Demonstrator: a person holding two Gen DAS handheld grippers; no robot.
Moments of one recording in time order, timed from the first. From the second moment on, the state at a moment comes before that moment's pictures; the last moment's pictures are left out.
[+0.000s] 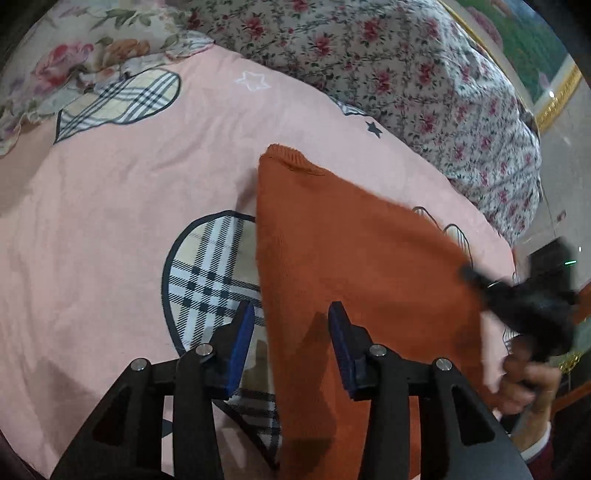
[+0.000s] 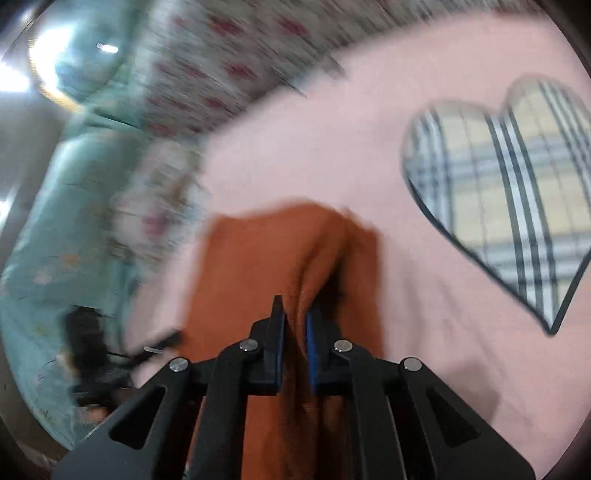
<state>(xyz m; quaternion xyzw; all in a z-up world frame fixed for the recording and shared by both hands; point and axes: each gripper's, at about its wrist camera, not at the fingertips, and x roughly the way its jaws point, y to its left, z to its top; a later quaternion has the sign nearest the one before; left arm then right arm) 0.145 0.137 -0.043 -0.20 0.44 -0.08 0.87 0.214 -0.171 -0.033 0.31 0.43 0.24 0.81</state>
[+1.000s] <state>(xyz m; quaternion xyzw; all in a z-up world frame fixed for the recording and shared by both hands) 0.087 0.098 -0.021 -0.14 0.41 -0.13 0.89 0.149 -0.192 -0.022 0.25 0.43 0.16 0.85</state>
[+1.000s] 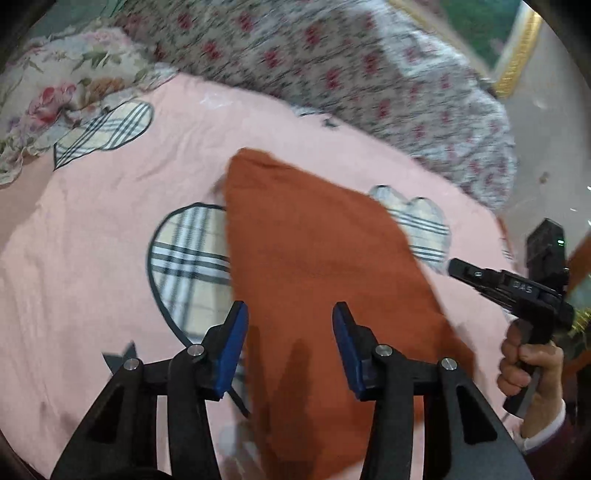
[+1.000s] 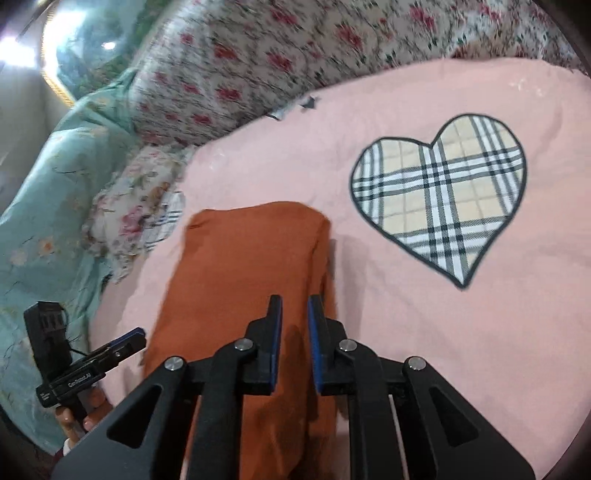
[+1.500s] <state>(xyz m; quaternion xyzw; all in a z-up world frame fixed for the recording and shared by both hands) 0.043 0.067 -0.057 -0.07 0.45 -0.16 0.88 0.118 -0.158 -0.066 0.22 0.49 0.16 0.83</state>
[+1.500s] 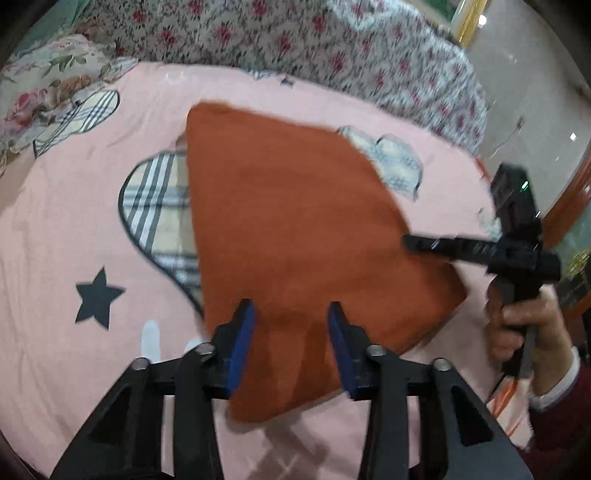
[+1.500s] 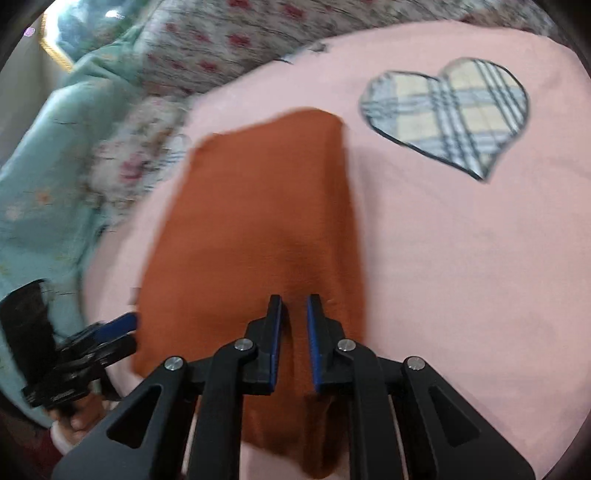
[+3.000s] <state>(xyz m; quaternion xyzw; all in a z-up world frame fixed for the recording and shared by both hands) 0.045 0.116 -0.052 -0.13 0.47 -0.09 0.87 0.144 -0.179 -0.051 0.27 0.45 0.14 0.84</state>
